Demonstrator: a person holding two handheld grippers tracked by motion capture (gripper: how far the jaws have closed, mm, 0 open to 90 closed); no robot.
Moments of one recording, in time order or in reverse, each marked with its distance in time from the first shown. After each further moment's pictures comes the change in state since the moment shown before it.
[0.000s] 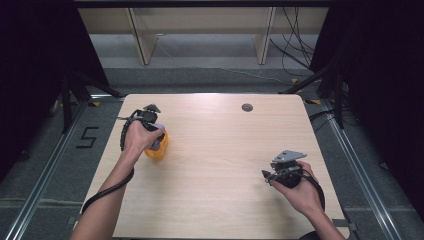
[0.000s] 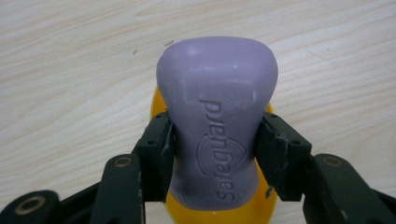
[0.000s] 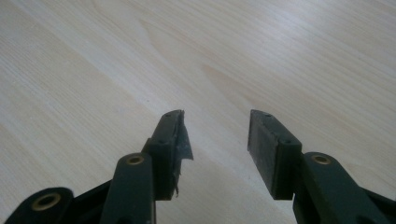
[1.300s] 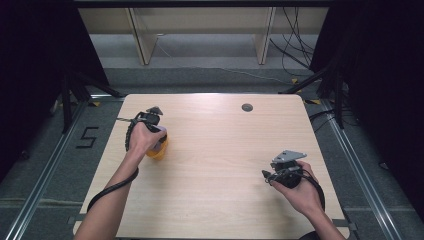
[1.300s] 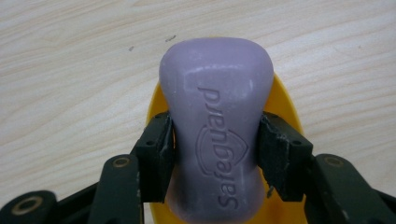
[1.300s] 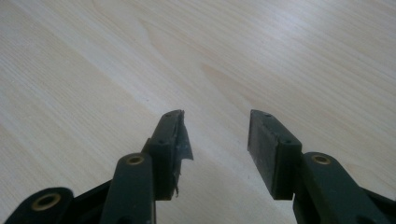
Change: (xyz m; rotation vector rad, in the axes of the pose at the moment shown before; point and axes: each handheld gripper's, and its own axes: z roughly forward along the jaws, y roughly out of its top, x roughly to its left) left arm 0.002 0.003 0.024 0.048 0.041 0.014; right arm 0.000 0.000 0.000 0.000 -0.003 -0.003
